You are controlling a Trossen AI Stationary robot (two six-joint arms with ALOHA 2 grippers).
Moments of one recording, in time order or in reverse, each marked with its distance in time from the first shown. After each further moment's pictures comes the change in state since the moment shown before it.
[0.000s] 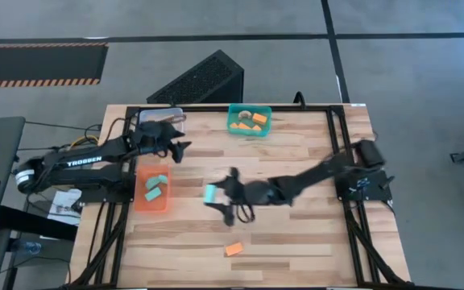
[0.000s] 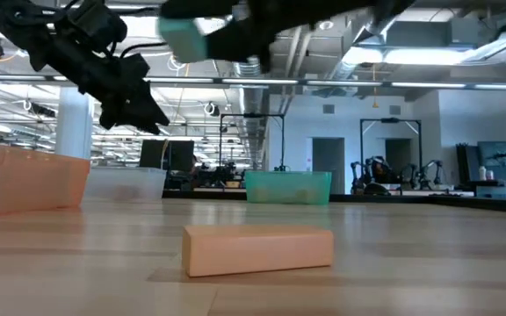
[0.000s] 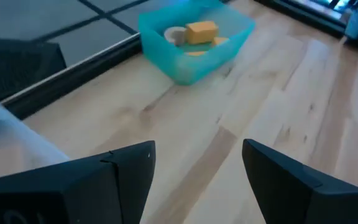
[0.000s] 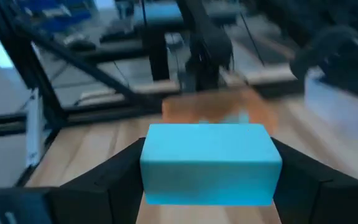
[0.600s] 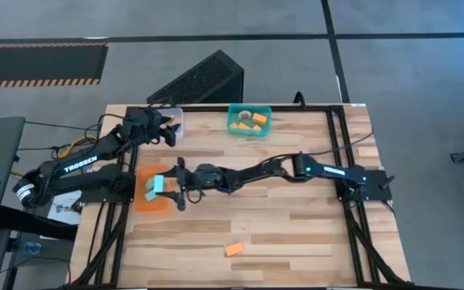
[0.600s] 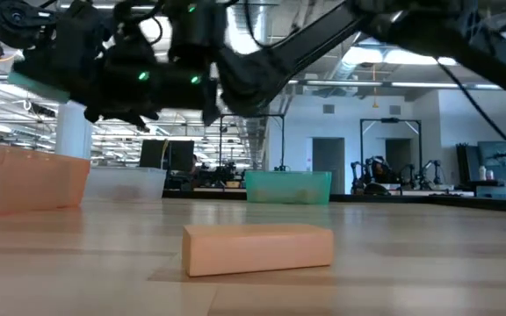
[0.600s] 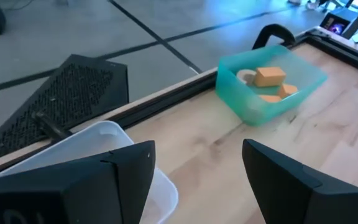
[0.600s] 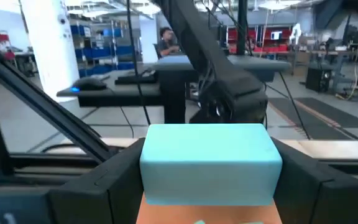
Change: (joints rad) left arm 0.248 -0.089 0.001 -0.007 -0.018 0.018; right arm -0.227 0.754 0.815 0.277 -0.400 -0.194
